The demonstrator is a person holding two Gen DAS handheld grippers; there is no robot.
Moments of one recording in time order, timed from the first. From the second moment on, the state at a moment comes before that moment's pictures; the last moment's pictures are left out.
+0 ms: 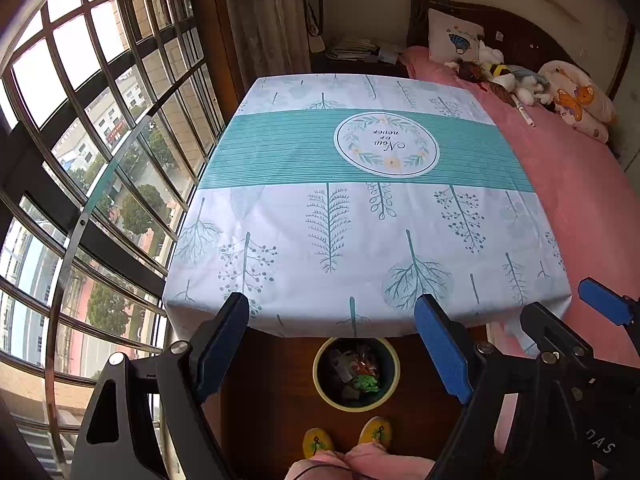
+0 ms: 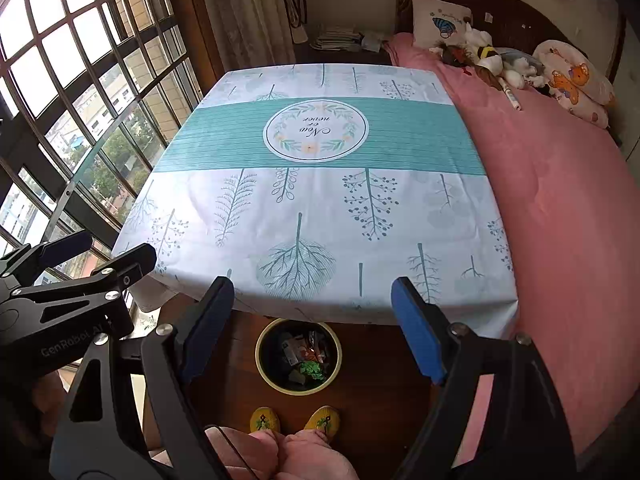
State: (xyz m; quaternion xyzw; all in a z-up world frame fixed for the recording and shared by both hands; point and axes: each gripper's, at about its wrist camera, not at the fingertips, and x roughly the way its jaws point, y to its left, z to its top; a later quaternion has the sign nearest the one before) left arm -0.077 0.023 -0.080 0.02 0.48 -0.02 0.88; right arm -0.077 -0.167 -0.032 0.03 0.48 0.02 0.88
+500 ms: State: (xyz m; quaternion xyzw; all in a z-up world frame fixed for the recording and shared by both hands) left arm -0.079 0.022 -0.079 0.02 0.48 -0.02 0.88; right arm -0.080 -0.164 -0.030 0.03 0.48 0.02 0.88
